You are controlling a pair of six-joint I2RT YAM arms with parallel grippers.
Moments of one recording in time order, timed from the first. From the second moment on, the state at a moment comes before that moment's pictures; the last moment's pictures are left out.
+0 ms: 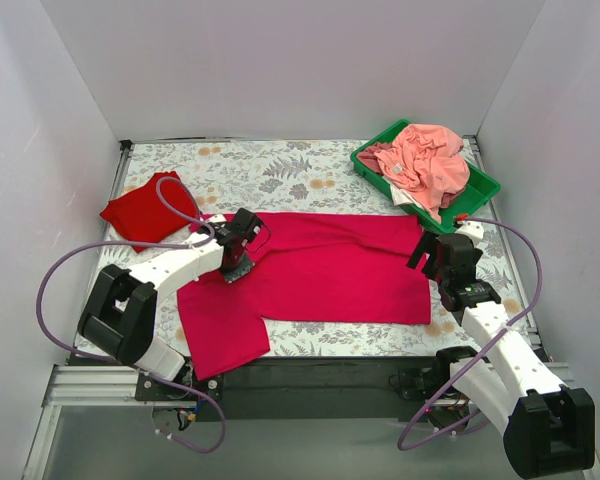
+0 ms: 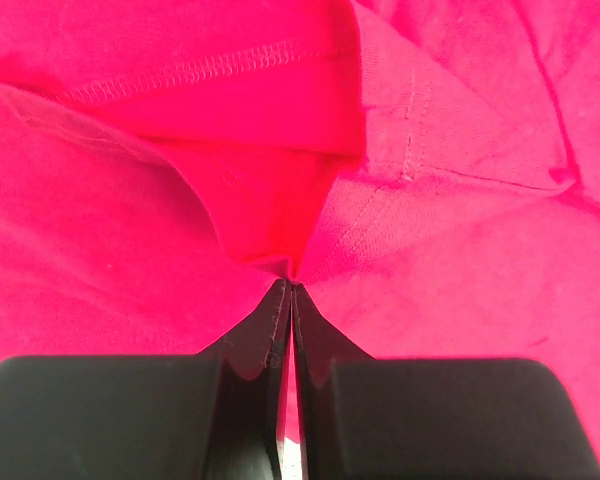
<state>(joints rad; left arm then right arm) -0.54 1.52 0.97 -0.76 -0.36 -1.07 0.19 0.86 0.46 -0.25 0.30 0.45</state>
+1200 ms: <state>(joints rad) -0.48 1.60 1.01 -0.58 -0.42 -1.01 0.19 0.84 0.46 -0.25 0.33 0.44</state>
